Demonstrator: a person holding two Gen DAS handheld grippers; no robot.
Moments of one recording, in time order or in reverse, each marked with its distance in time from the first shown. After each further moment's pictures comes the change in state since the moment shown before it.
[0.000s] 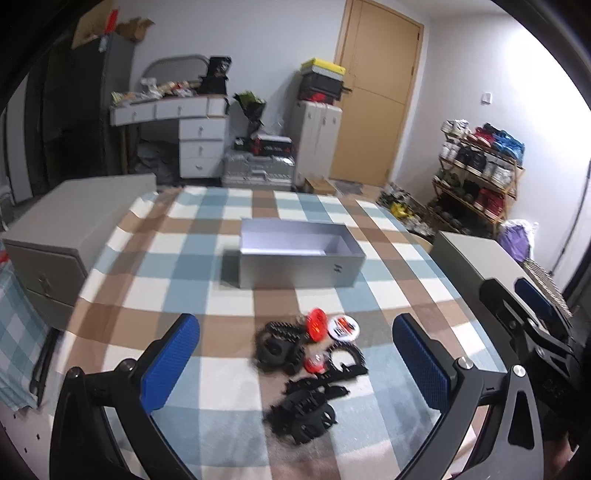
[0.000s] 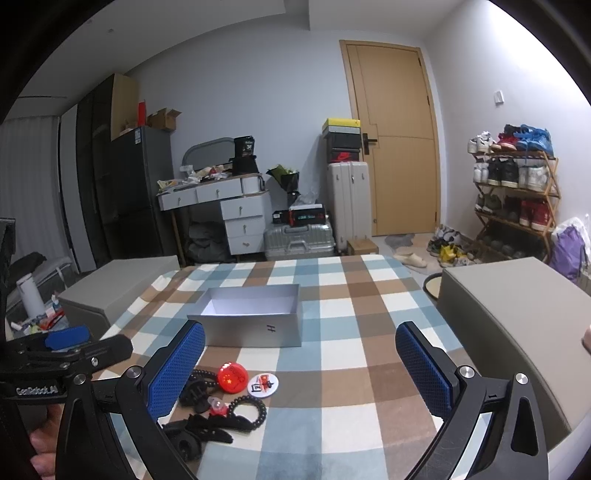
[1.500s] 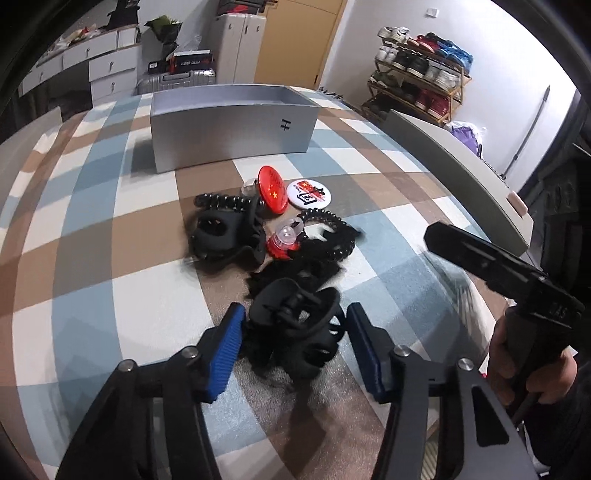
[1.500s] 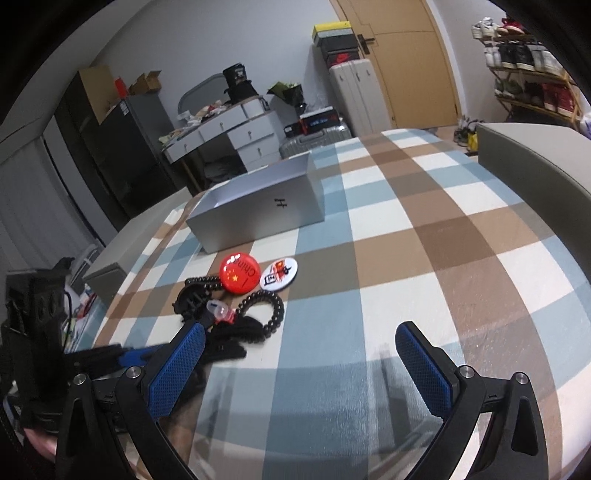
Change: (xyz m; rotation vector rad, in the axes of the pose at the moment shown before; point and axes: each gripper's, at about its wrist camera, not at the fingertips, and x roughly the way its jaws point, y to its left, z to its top) left arm 0.055 0.012 -0.055 0.189 0.350 -0.250; right arm 0.057 -0.016 -0.082 0.203 0.363 0.173
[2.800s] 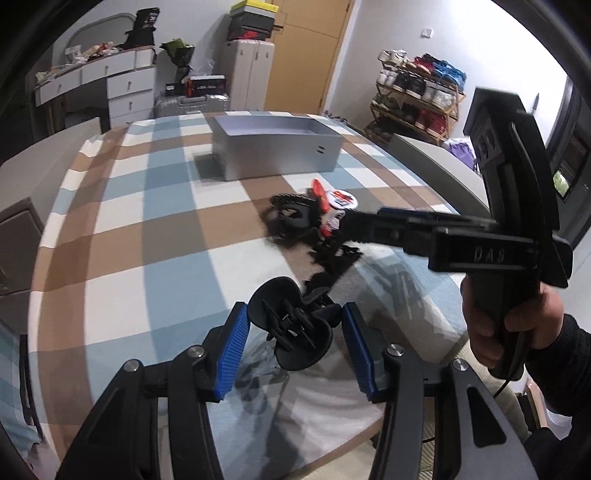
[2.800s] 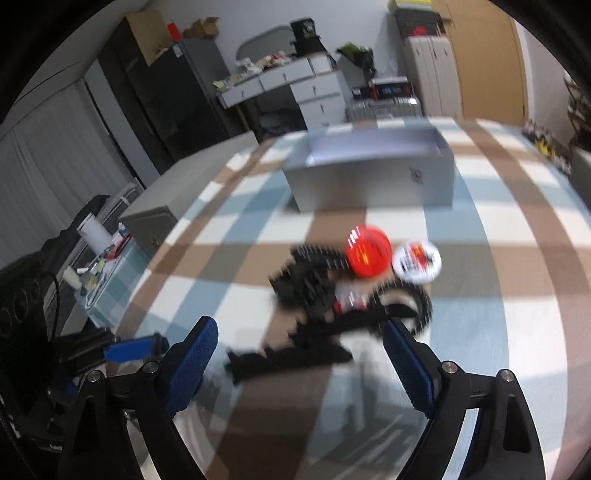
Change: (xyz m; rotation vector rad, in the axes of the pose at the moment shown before) left arm -0.052 0.041 -0.029 0.005 -0.108 0.022; right arm 0.048 0.099 0.013 -0.195 0.133 0.157
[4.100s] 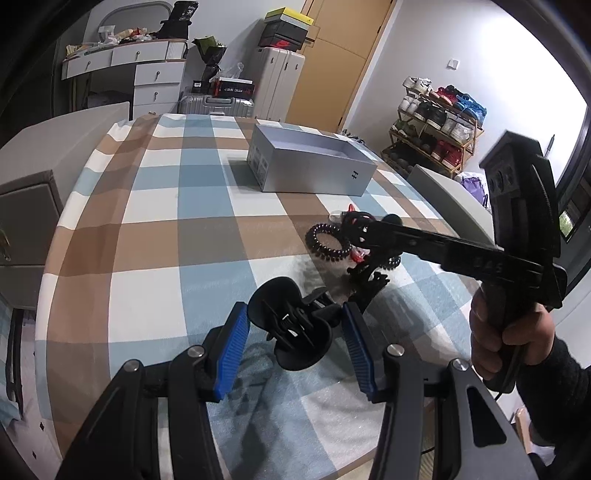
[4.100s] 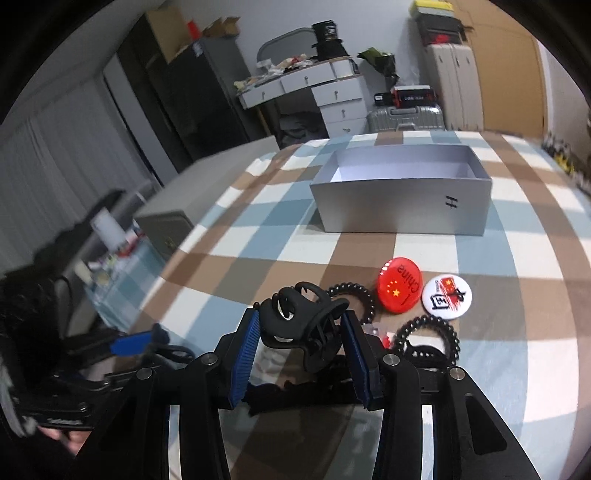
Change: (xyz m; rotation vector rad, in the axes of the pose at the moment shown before) left arm -0.007 0.035 0.005 -0.125 -0.051 -0.024; right arm 0.007 0.000 0.010 0.015 -0.002 0.073
